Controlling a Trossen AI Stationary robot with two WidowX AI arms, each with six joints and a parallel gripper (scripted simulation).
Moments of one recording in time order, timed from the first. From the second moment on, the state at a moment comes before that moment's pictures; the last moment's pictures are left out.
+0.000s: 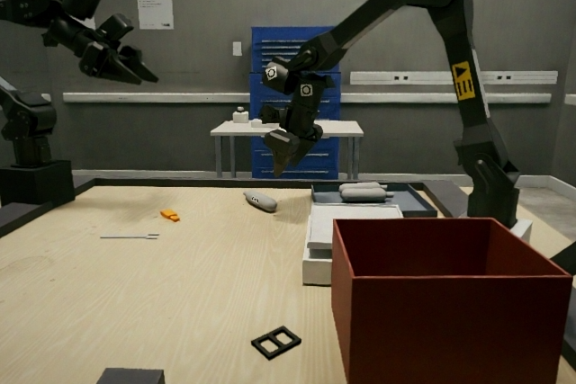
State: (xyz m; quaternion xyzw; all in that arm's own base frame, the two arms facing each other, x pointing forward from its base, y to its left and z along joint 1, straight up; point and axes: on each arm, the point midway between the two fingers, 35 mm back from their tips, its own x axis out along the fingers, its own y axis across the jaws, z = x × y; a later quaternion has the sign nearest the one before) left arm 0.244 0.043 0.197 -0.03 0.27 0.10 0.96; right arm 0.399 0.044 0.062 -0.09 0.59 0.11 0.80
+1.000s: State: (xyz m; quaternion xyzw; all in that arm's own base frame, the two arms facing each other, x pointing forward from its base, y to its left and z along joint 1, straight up) left arm 0.244 0.043 0.197 -0.03 0.27 0.10 0.96; right arm 0.439 0.070 0.057 -0.02 0.60 0.05 0.80
